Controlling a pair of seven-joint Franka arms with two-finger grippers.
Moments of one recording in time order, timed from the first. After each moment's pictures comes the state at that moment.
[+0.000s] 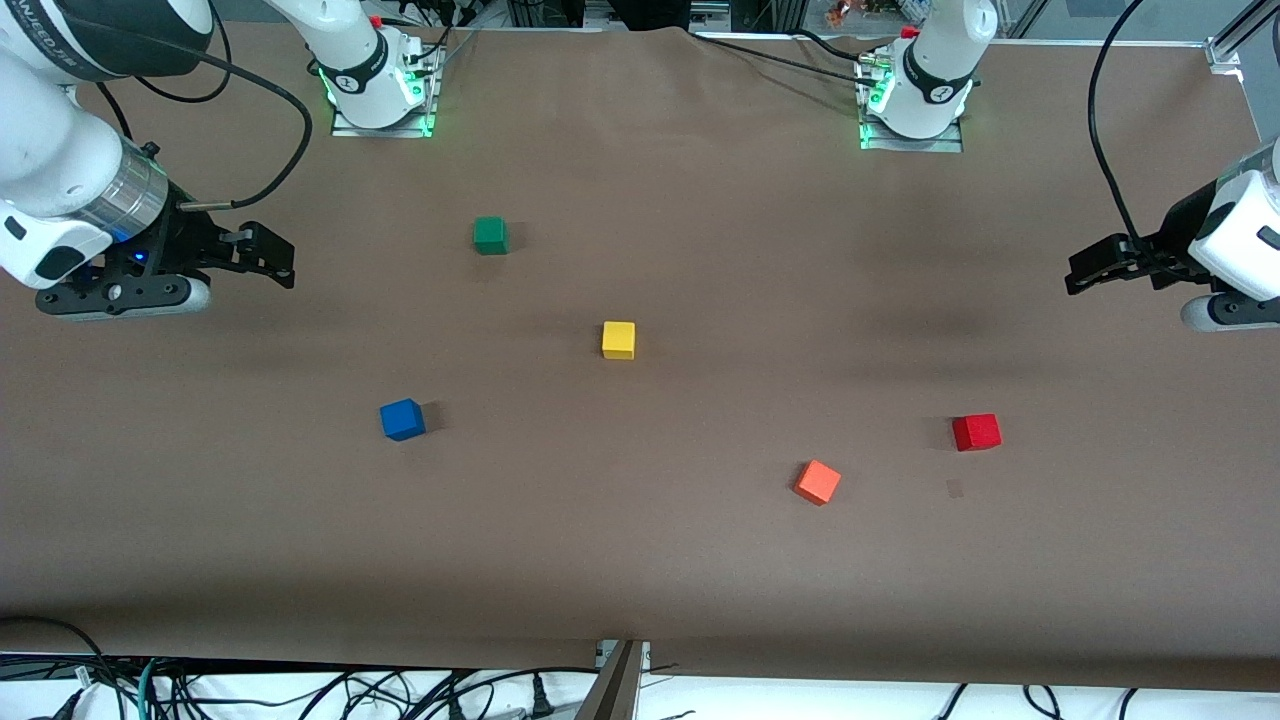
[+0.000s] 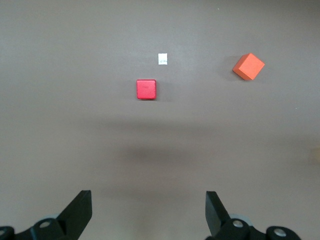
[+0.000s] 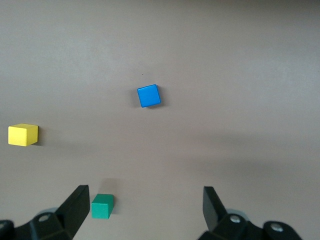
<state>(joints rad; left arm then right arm) 0.05 0.13 -0.08 -1.49 -0.01 1.53 -0.13 0.08 0.11 0.10 -1.56 0.00 1.66 0.10</state>
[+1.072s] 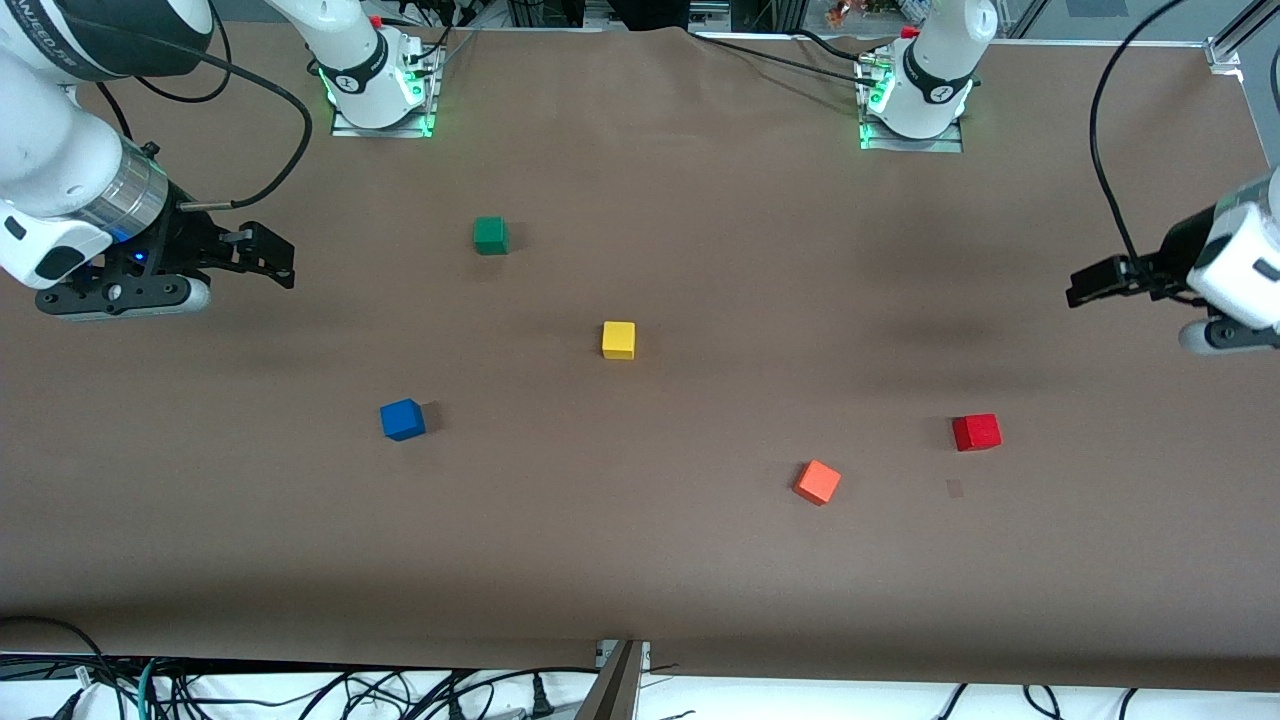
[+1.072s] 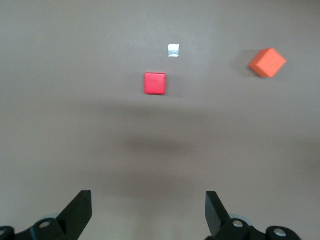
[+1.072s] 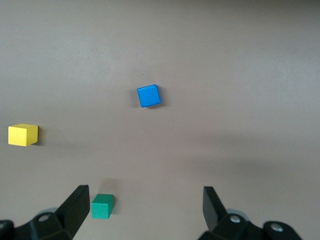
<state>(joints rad) 0.10 0.21 -0.08 -1.49 -0.01 1.53 -0.13 0.08 0.11 0.10 -1.56 0.00 1.66 0.10</state>
